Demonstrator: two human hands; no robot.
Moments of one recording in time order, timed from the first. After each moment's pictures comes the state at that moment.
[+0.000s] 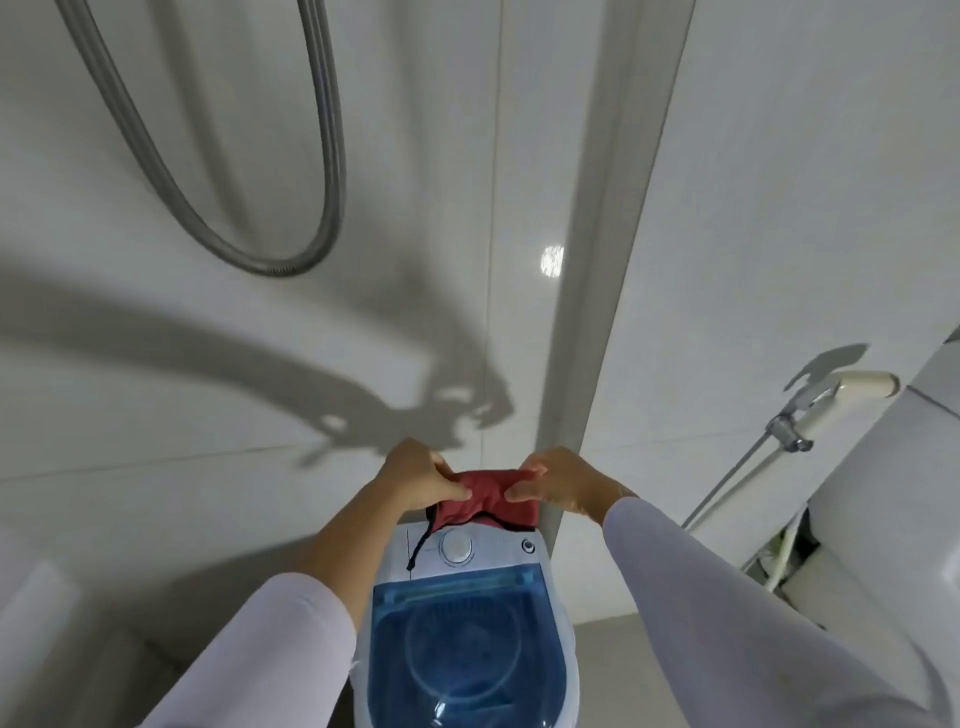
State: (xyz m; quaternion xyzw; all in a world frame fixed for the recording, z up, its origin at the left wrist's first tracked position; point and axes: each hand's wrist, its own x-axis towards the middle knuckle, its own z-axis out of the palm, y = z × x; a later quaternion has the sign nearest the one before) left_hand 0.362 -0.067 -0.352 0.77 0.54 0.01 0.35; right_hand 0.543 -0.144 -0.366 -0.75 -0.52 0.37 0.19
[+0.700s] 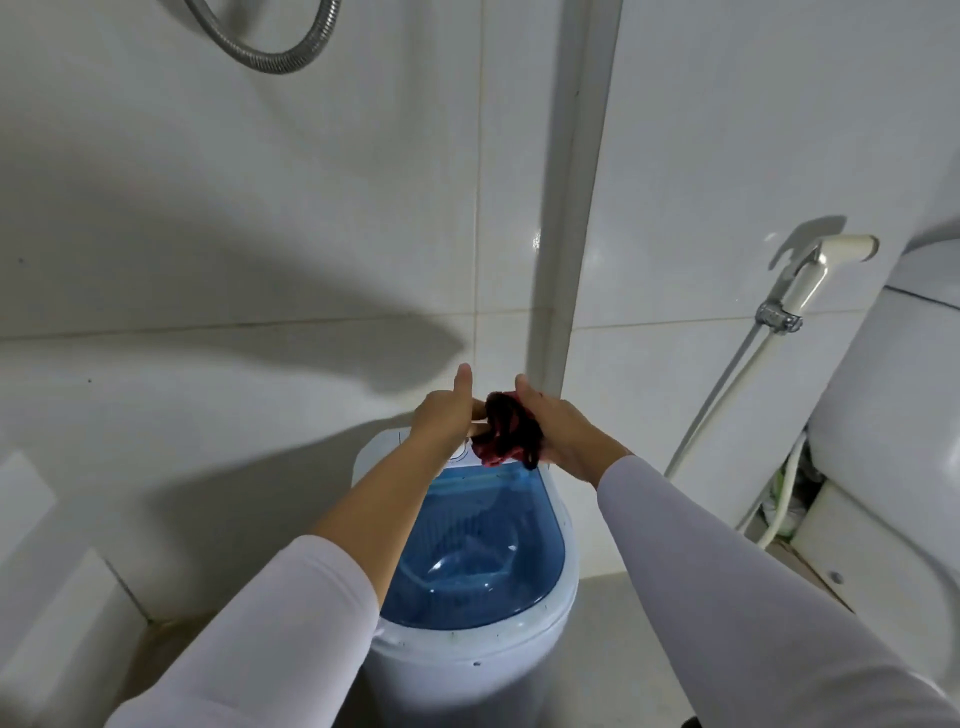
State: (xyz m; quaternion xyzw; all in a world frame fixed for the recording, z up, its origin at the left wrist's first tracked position) left_hand 0.373 -0.148 -0.472 0.63 0.50 0.29 0.52; right_hand 0.508 -0.203 -0.484 -0.64 -0.41 0.44 0.48
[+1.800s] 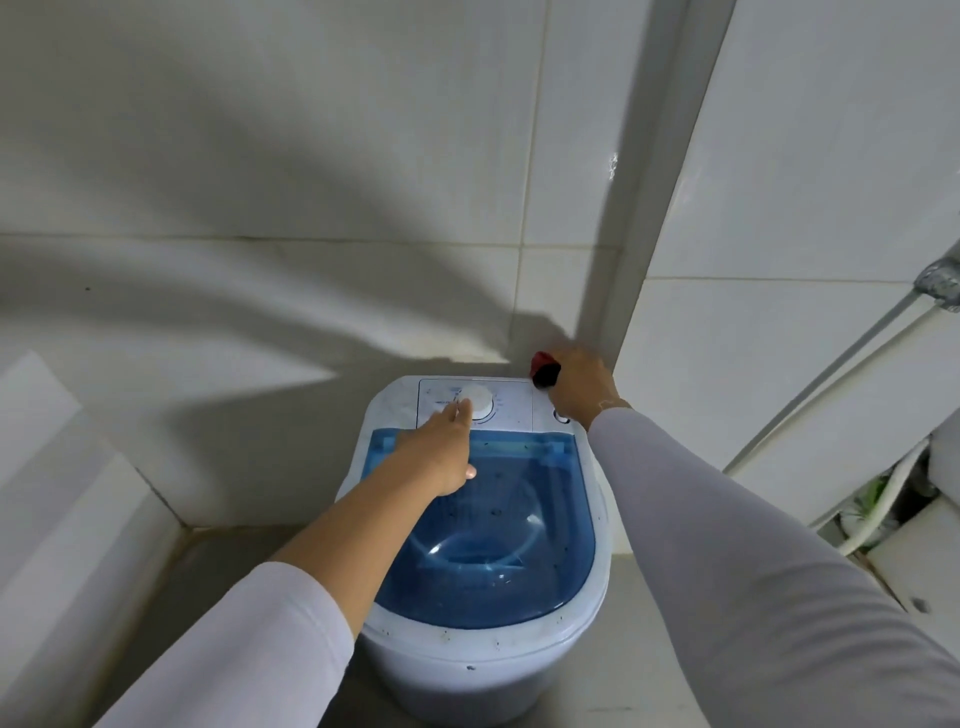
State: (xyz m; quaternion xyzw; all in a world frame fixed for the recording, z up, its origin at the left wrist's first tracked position) left_hand 0.358 -0.131 -0.548 0.84 0.51 -0.09 0.17; right_hand 0.538 -0.123 -0.528 -0.79 -0.57 0.11 0.19
